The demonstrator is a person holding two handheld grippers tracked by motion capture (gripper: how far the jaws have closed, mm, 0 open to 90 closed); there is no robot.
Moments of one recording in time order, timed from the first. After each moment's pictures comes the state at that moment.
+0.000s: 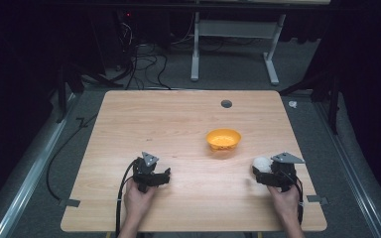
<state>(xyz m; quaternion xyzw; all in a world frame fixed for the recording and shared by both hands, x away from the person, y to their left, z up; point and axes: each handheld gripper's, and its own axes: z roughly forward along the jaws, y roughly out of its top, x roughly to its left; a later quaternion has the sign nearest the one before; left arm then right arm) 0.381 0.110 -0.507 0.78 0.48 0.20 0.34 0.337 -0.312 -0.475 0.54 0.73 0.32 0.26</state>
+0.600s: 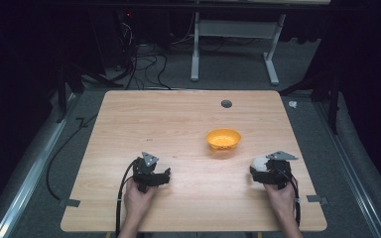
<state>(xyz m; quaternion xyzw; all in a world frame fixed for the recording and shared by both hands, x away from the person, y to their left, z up) 0.381 0.110 -0.507 0.78 0.48 0.20 0.34 0.351 -0.308 -0.489 0.55 0.74 0.29 0.24</state>
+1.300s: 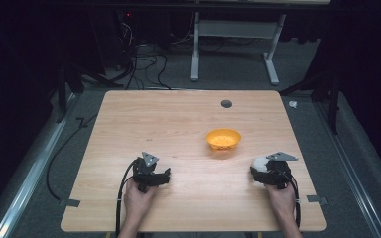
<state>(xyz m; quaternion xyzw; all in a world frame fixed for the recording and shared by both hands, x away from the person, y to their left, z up) 0.381 0.110 -0.507 0.78 0.48 0.20 0.34 0.352 -0.311 -0.496 0.56 0.74 0.29 0.23</state>
